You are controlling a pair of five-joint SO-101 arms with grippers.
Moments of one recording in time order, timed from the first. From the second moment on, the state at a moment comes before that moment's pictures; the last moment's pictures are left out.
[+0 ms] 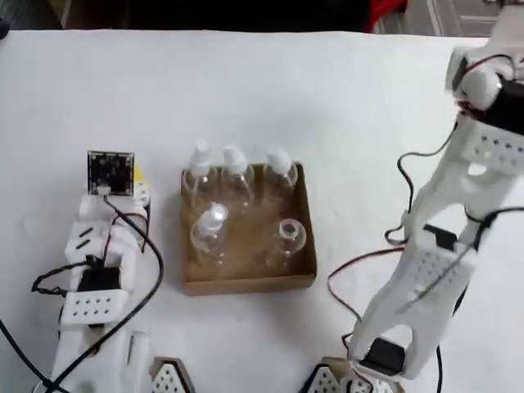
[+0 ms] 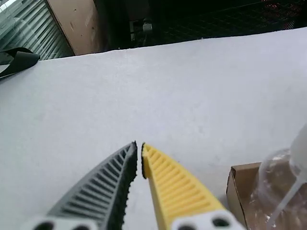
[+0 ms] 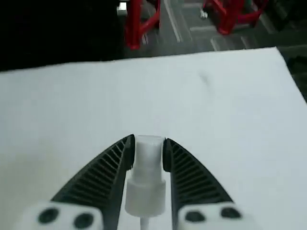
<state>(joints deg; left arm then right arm) -10.9 -54.8 82.4 2.9 -7.5 17.4 36.4 -92.4 97.6 10.8</state>
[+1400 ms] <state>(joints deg) -12.8 -54.8 82.4 2.9 -7.5 -27.1 -62.5 35.4 36.8 4.2</state>
